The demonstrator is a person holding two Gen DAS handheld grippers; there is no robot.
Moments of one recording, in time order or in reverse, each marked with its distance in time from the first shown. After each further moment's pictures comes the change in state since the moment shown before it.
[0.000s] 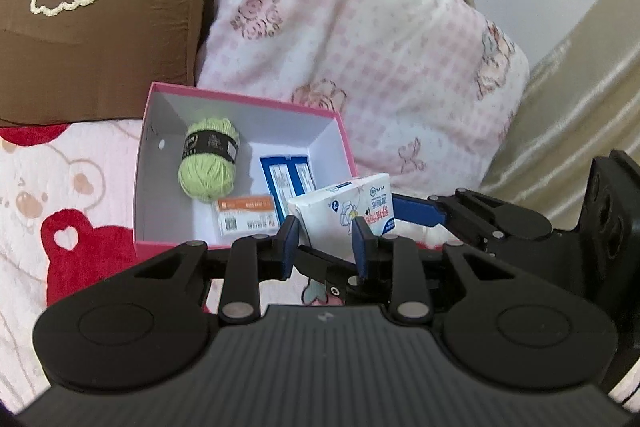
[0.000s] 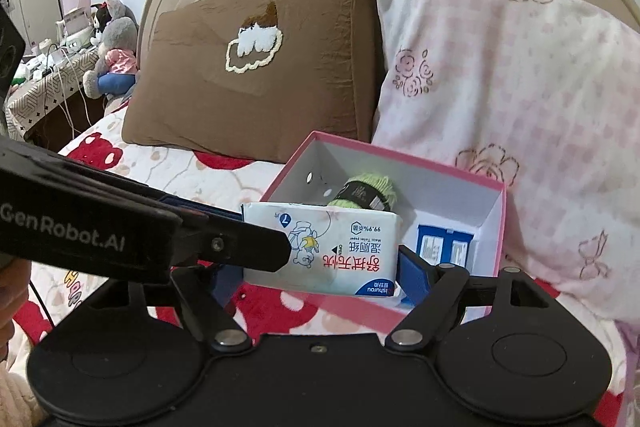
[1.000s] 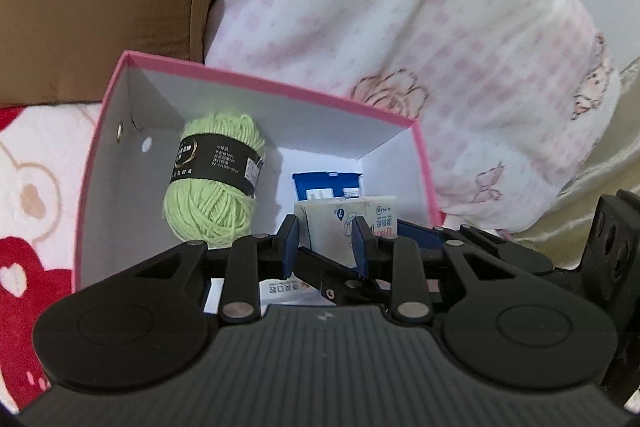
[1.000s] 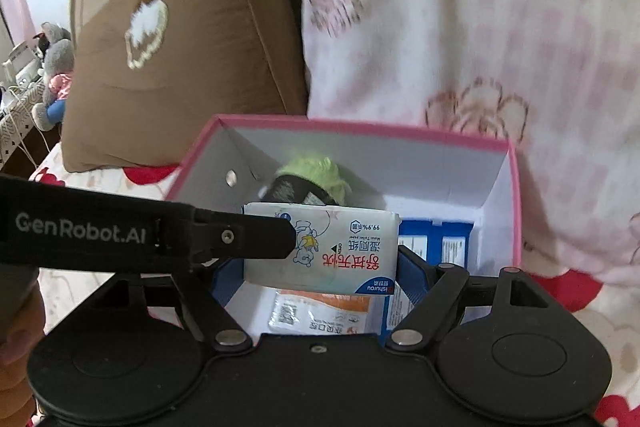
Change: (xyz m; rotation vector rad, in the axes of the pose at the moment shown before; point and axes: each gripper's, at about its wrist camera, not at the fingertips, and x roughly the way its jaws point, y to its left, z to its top) left arm 0.167 0.055 0.040 -0.105 0.097 0.061; right arm 0.133 -0.094 0.006 0.199 0.082 0.019
